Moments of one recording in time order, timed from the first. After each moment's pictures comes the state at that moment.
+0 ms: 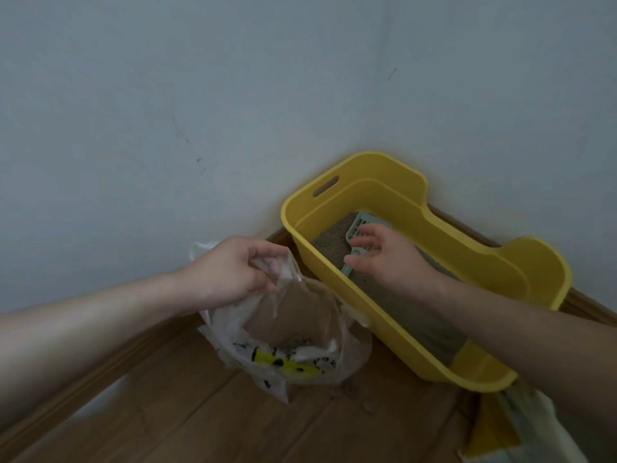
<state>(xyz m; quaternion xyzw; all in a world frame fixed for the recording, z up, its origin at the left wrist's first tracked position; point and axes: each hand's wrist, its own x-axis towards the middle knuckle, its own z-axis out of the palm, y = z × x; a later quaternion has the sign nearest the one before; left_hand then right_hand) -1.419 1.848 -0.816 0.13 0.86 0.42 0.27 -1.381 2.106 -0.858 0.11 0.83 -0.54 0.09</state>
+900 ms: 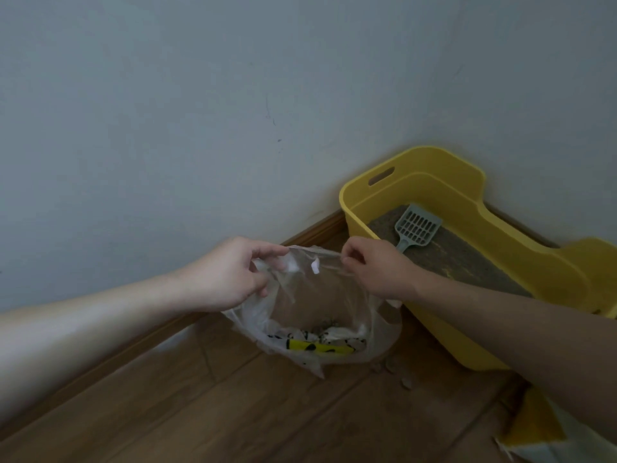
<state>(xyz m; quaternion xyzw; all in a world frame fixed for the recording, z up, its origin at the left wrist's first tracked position) -1.356 1.766 -0.796 0.12 0.93 0.31 0.18 -1.368 2.021 -0.860 -0.12 0.93 -0.33 0.11</state>
